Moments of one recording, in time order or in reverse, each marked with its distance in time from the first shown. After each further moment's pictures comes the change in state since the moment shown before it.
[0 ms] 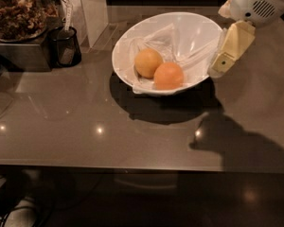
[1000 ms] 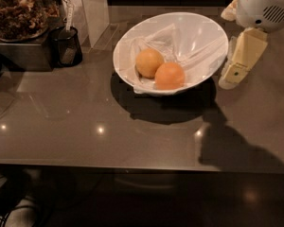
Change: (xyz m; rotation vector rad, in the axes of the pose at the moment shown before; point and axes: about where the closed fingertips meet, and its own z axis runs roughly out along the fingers) arm 0.011 0.027 -0.014 -0.007 0.075 -0.092
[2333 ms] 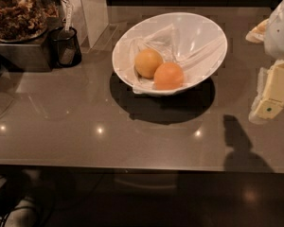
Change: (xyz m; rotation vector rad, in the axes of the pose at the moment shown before) arm 0.050 0.055 -0.012 -0.001 0.117 0.010
